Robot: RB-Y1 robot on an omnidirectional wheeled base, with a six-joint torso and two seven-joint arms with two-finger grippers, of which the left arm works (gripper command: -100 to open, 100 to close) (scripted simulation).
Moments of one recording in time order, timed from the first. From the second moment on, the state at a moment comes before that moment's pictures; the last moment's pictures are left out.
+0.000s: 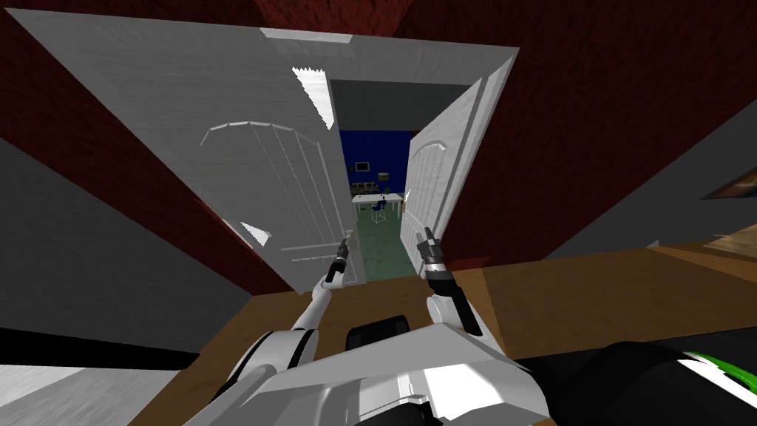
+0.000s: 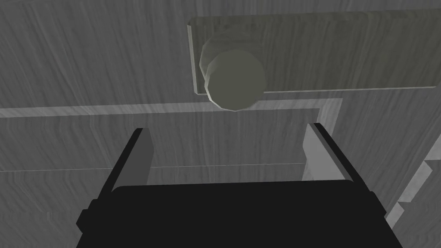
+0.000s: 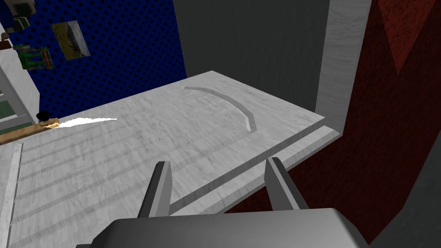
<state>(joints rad) -0.47 0.09 0.00 -0.65 0.10 -0.47 0.01</state>
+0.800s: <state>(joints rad) -0.48 0.09 0.01 -0.65 0.11 -0.47 0.01</state>
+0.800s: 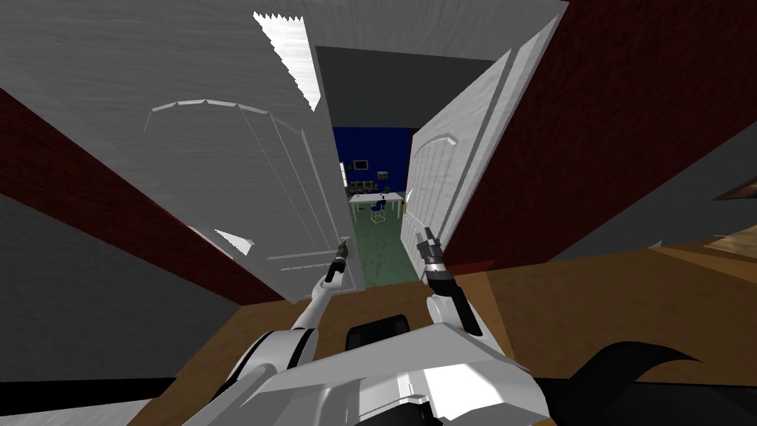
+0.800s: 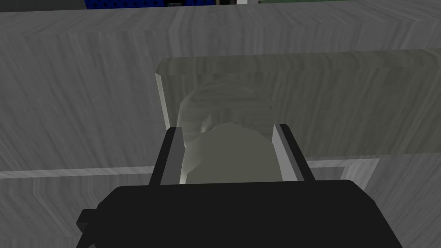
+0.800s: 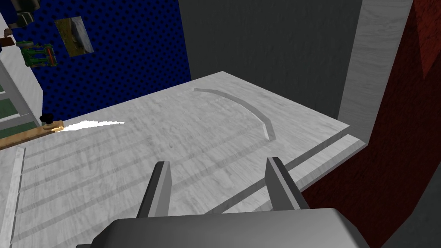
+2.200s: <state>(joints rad) -0.46 0.11 0.09 -0.65 0.13 -0.47 -0.02</state>
